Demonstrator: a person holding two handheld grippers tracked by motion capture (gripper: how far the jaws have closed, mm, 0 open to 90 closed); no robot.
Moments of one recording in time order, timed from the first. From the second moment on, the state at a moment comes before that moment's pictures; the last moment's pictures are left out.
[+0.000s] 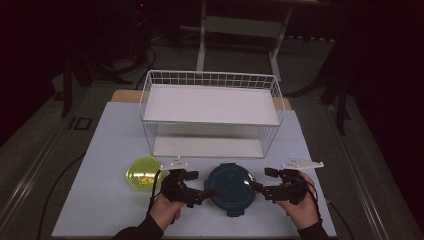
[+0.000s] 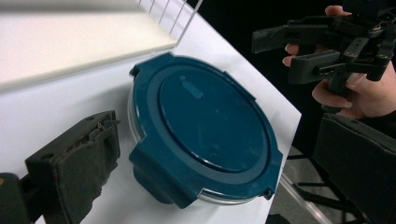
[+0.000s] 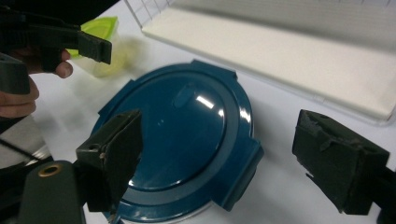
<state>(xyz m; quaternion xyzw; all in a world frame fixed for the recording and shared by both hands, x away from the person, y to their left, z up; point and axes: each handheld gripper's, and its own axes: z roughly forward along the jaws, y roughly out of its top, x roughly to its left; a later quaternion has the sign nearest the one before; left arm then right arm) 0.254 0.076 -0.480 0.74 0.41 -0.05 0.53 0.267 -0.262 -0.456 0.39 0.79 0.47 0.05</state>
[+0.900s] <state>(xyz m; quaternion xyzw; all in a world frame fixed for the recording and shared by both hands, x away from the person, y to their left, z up) 0.273 0.080 -0.515 0.69 0.53 -0.18 0.45 0.303 -0.280 -0.495 0.51 0.75 0.39 -0.14</state>
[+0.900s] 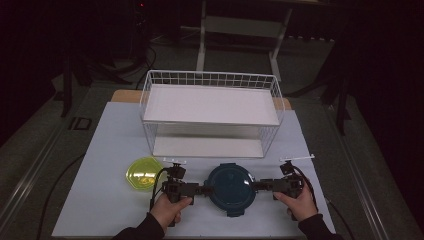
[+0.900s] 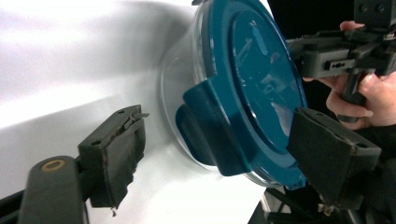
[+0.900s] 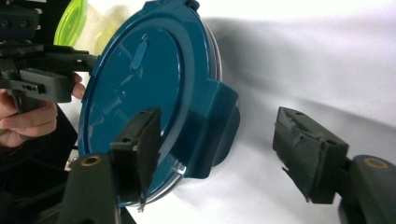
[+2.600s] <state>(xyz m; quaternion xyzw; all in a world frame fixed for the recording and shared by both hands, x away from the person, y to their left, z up) 0.274 0.069 -0.496 0.69 0.52 -0.21 0.45 0.300 -0.281 -0.496 0.56 0.71 0.37 -0.22</state>
